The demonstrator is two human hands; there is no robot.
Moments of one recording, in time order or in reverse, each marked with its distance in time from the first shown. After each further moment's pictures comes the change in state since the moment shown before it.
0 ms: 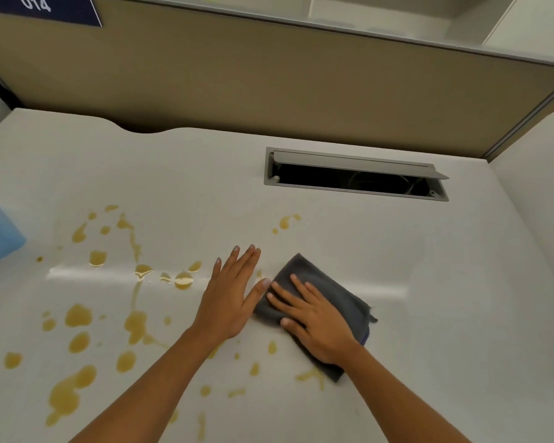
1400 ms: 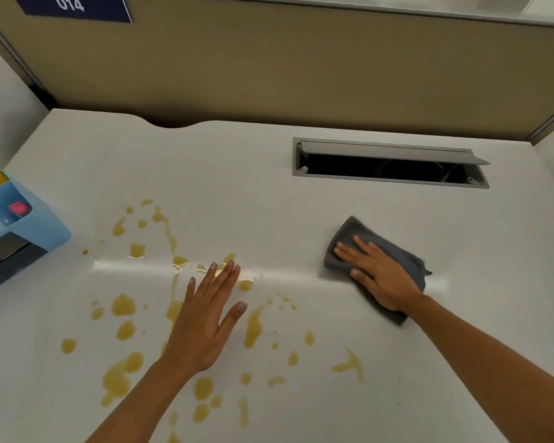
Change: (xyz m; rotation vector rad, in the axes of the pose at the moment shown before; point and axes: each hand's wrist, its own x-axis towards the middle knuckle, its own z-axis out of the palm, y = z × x) left_hand -0.075 -0.056 -0.049 0.036 -0.029 -0.060; right_hand 0.017 0.077 -0.044 0.050 0.076 0.074
